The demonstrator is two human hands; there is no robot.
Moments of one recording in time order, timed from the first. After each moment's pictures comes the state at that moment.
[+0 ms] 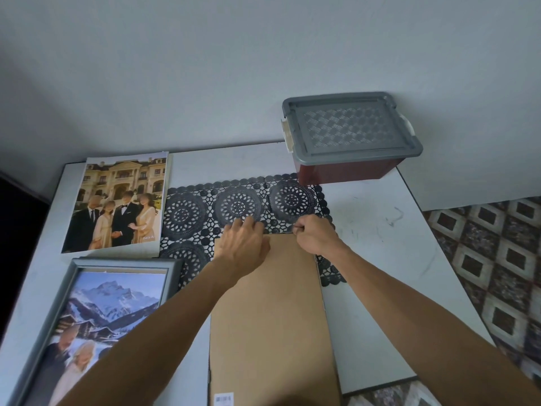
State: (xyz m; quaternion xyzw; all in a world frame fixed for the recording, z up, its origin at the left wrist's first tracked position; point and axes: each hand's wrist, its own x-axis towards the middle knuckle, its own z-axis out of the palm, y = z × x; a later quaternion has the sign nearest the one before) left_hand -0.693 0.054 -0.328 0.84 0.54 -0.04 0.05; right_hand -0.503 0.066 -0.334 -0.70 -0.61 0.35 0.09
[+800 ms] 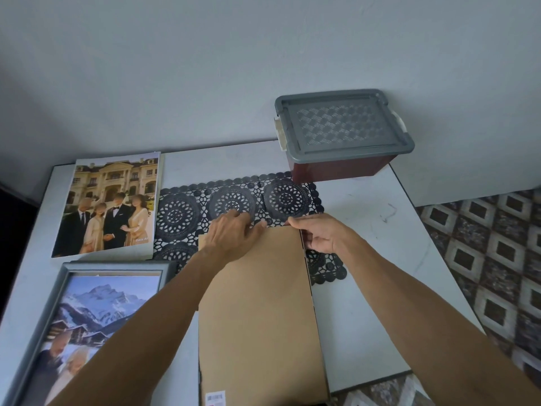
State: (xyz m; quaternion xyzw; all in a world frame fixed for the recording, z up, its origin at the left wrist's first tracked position) left_hand -0.709 0.078 -0.338 0.79 0.58 0.10 0.17; right_hand -0.488 0.076 -0.325 -0.63 -0.18 0.70 0.28
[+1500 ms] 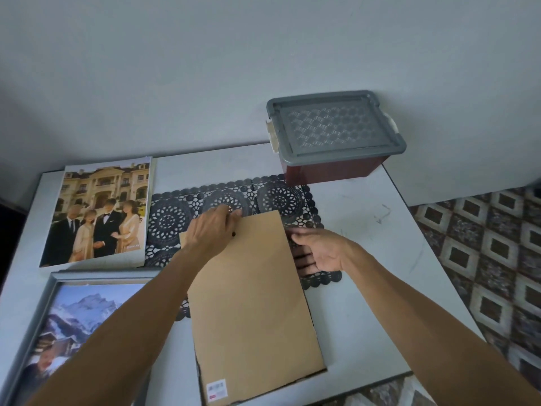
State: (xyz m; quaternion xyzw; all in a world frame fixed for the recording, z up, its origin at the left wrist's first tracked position) left_hand -0.725 0.100 -0.335 0.76 0.63 0.07 0.16; right_hand -0.473 0.048 -0.328 -0.59 -0.23 0.74 0.20
